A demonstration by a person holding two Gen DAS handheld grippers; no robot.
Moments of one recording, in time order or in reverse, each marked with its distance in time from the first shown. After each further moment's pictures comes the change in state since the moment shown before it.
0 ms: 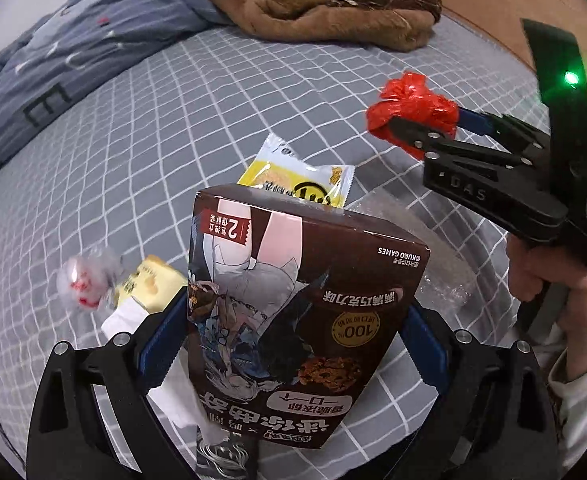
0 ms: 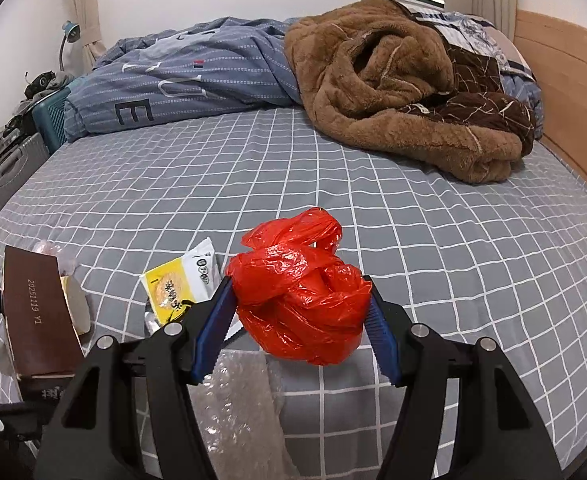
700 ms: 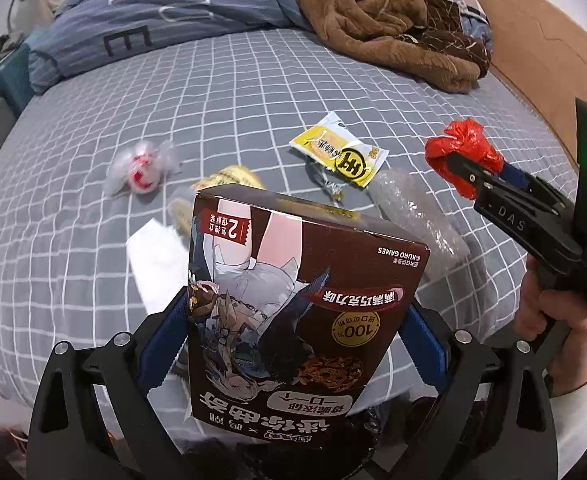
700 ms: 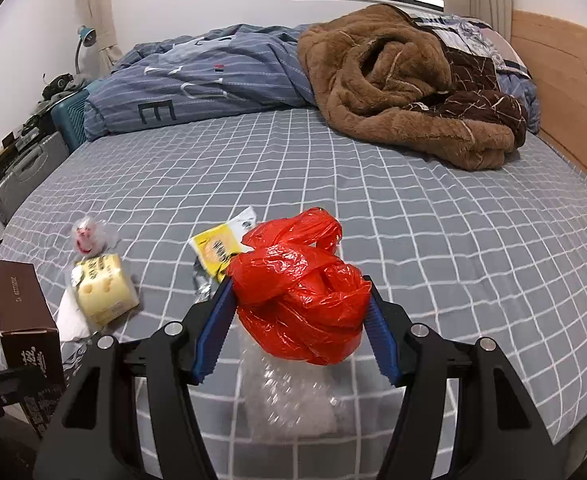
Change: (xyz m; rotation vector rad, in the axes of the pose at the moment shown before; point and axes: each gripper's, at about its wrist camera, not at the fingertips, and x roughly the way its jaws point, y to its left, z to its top) left arm -0.053 0.011 -0.097 -0.281 -0.081 0.035; right arm -0.062 0.024 -0.042 0.010 -0.005 0.035
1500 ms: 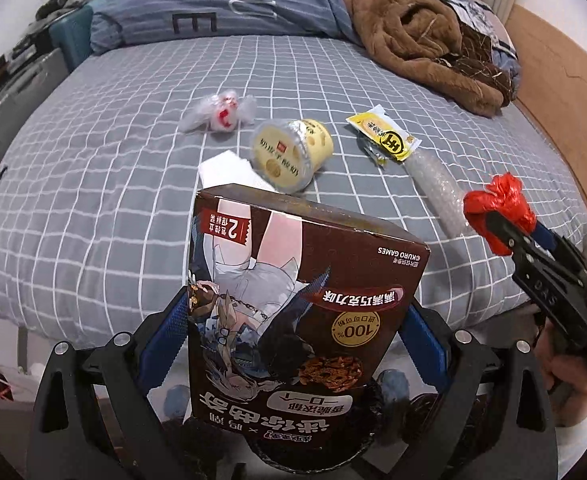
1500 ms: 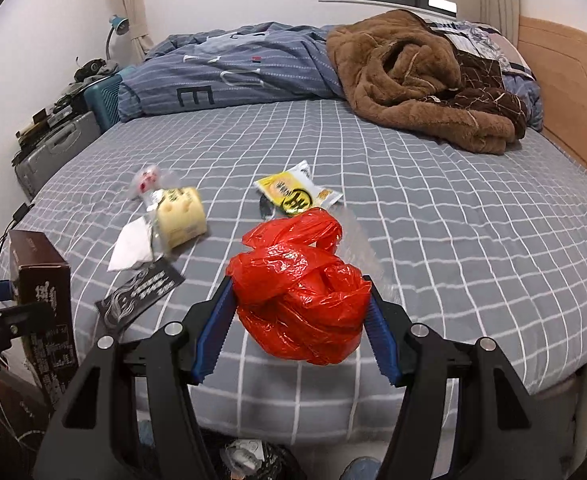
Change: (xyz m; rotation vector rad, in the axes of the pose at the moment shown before) left arm -0.049 0.038 -0.092 -0.147 -0.062 0.051; right arm -0.081 0.053 -0.080 -0.038 0.002 0.040
